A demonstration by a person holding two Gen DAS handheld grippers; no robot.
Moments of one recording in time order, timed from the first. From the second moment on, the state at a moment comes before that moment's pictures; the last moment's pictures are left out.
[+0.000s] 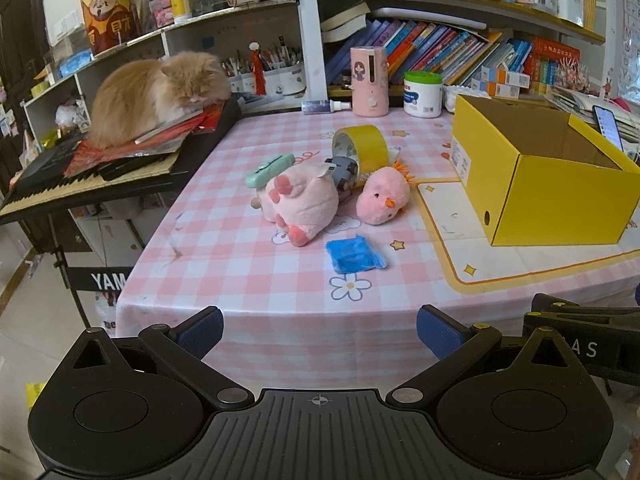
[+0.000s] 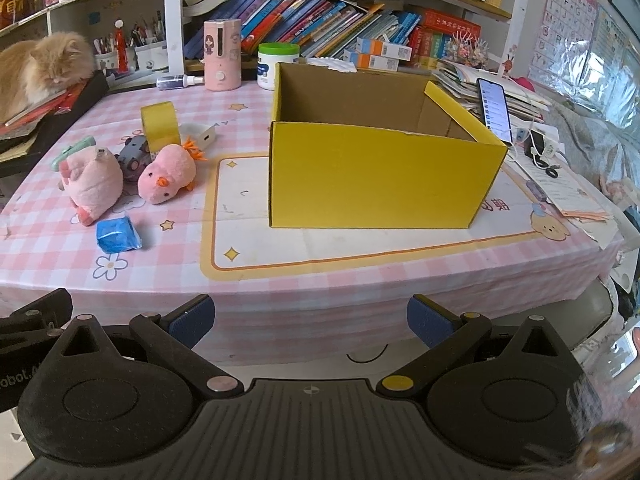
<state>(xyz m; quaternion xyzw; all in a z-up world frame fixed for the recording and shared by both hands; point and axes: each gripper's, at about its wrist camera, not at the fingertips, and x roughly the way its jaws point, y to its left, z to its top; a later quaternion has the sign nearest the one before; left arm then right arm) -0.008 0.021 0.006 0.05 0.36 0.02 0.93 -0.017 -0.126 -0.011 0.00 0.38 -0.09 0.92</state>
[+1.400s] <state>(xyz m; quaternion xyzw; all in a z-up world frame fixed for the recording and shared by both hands) -0.013 0.085 0.000 0.00 0.37 0.09 0.92 0.003 -0.067 -0.002 -0.02 0.36 -0.01 0.93</state>
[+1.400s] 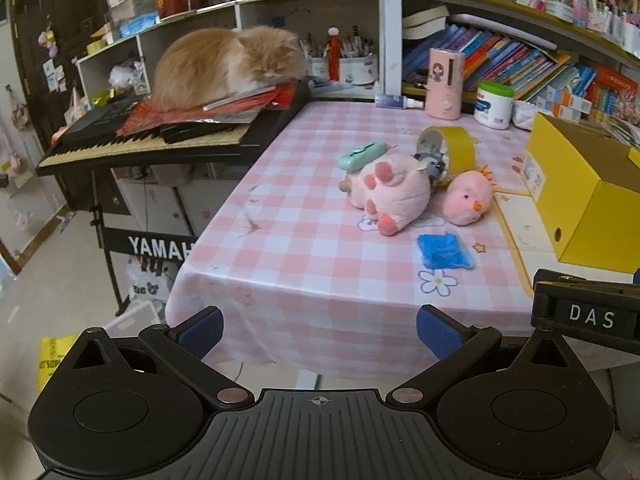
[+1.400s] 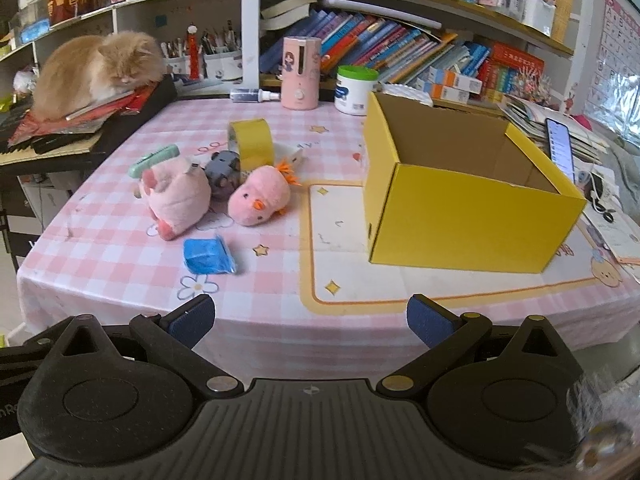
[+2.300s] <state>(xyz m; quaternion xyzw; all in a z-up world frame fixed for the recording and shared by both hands) 0.056 0.055 -0.018 -0.02 0.40 0.11 0.91 0.083 -0.072 0.008 -0.01 0.33 0.15 0.93</state>
